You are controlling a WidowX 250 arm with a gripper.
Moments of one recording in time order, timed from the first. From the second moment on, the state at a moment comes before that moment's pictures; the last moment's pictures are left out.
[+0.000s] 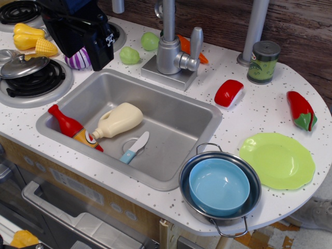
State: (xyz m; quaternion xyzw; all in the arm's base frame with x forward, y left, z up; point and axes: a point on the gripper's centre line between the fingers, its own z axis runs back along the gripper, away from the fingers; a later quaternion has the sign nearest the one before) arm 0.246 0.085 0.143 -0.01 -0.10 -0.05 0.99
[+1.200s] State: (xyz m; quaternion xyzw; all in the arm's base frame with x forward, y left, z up) arm 0.368 -0.017 0.089 0.01 -0.12 -0.03 0.99
